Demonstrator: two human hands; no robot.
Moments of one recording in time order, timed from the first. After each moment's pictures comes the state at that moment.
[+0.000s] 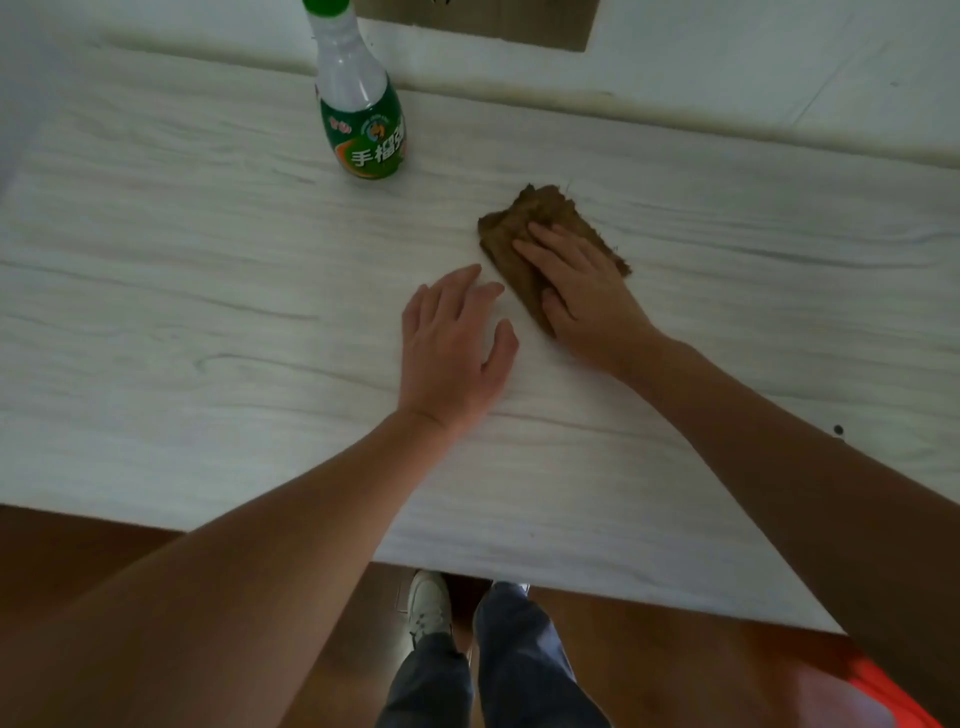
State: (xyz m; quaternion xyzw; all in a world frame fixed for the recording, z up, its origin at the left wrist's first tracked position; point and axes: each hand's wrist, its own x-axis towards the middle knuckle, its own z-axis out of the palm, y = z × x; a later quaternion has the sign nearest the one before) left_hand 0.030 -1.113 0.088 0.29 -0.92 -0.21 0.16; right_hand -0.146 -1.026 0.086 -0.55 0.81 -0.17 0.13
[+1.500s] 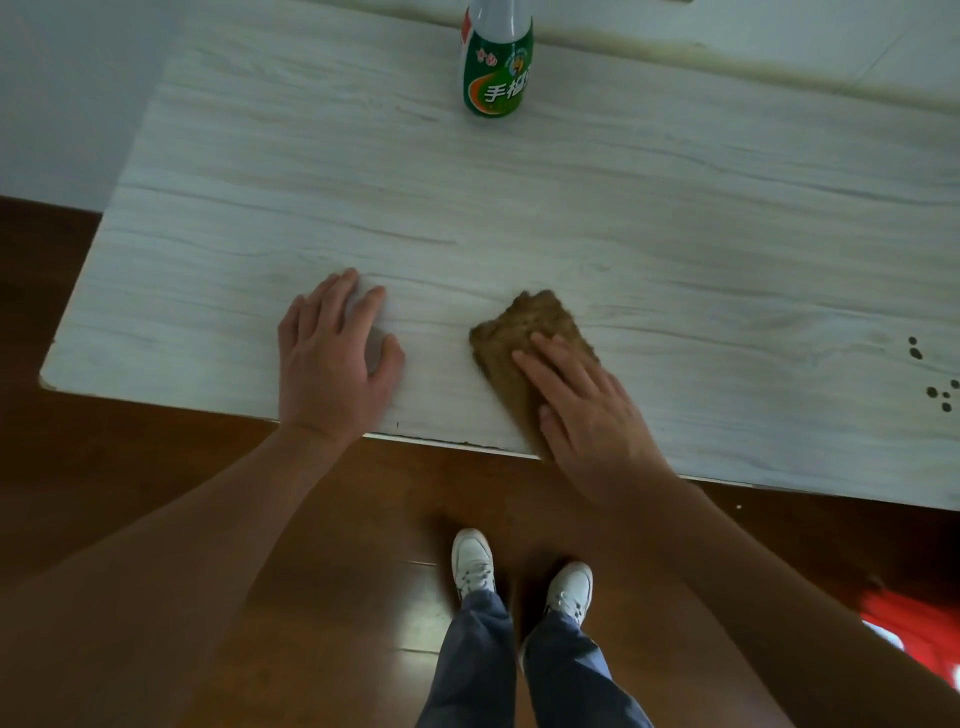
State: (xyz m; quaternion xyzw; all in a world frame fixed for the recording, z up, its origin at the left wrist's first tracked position) left_hand 0.264 -1.216 0.082 0.33 -0.93 -0.12 0.11; right_hand 0.101 -0.981 0.098 -0.52 0.83 -0.12 0.16
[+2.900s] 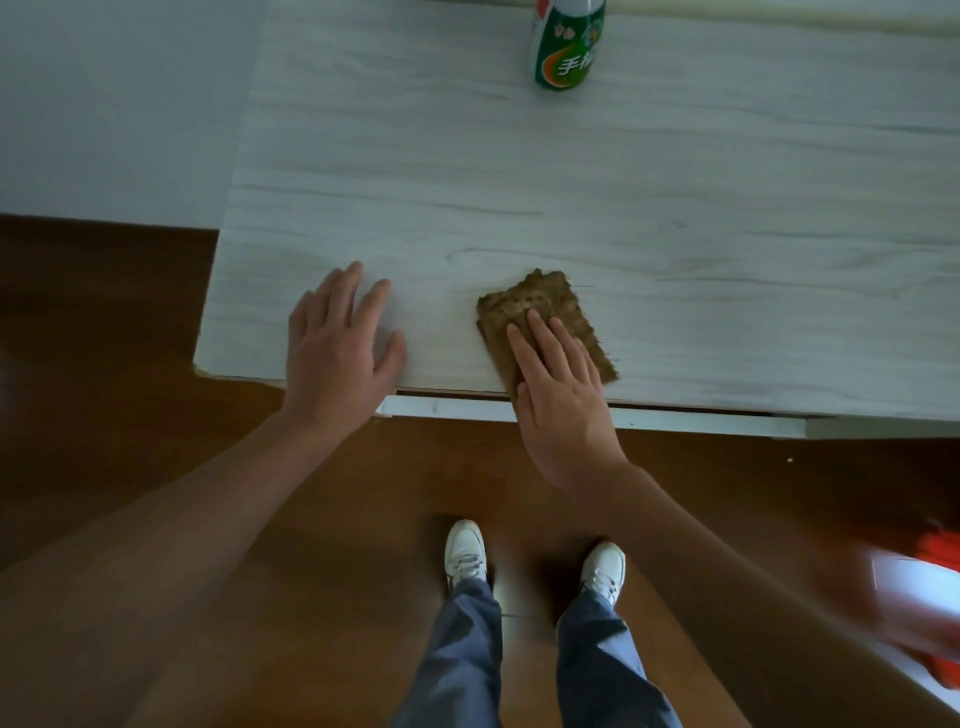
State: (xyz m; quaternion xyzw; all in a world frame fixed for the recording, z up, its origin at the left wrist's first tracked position) left_hand 0.359 -1.290 0.100 0.26 -0.96 -0.08 0.05; right_hand 0.234 -1.069 0.112 -0.41 0.89 -0.13 0.16
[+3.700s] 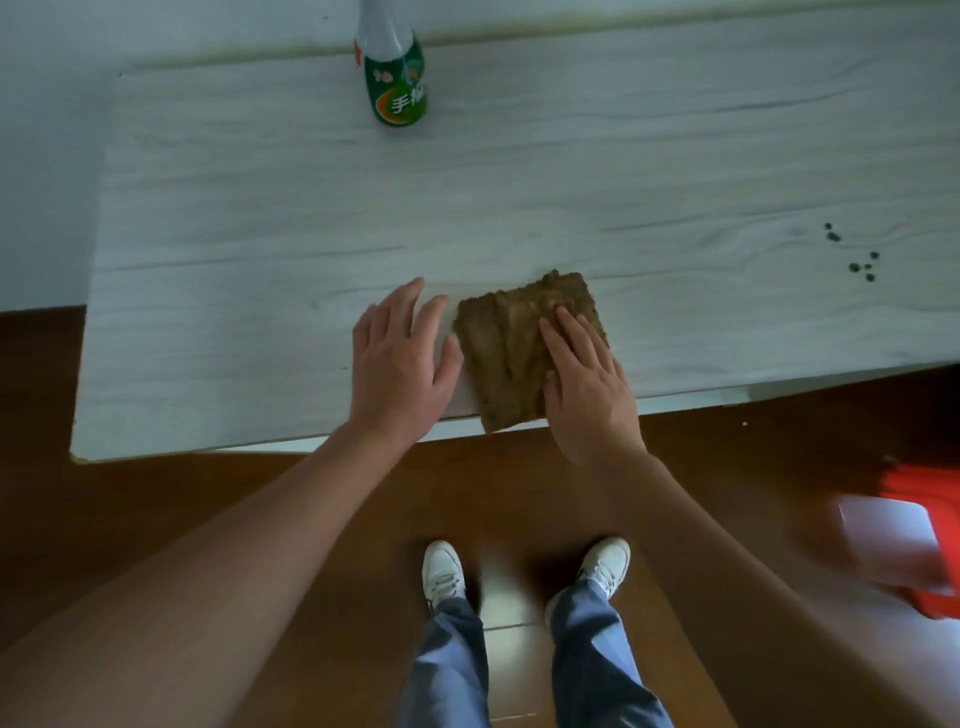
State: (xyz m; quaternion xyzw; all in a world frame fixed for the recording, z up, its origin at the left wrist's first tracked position) left_hand 0.226 -1.159 0.120 0.18 -0.97 -0.17 0.07; right_hand 0.141 -0.961 0.117 -0.27 0.94 -0.16 0.16
